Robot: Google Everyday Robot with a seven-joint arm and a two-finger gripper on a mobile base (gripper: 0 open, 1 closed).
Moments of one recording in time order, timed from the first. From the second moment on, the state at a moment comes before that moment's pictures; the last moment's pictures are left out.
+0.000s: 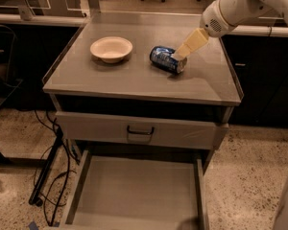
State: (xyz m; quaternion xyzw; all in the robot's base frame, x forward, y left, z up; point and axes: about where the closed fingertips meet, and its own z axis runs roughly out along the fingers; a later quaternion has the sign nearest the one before) arm 0.723 -0.150 0.929 -0.47 0.80 0.07 0.37
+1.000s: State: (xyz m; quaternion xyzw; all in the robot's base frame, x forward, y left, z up) arm 0.725 -0.136 0.866 -0.45 0.82 0.10 0.33
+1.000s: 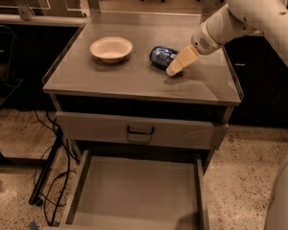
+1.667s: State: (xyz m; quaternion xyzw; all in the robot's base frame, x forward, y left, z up) arm 0.786 -0.129 0.840 -0.44 0.83 0.10 0.33
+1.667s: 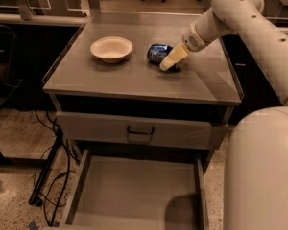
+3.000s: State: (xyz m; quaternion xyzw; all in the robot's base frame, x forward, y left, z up) arm 0.789 -0.130 0.842 -0.44 0.83 0.10 0.33
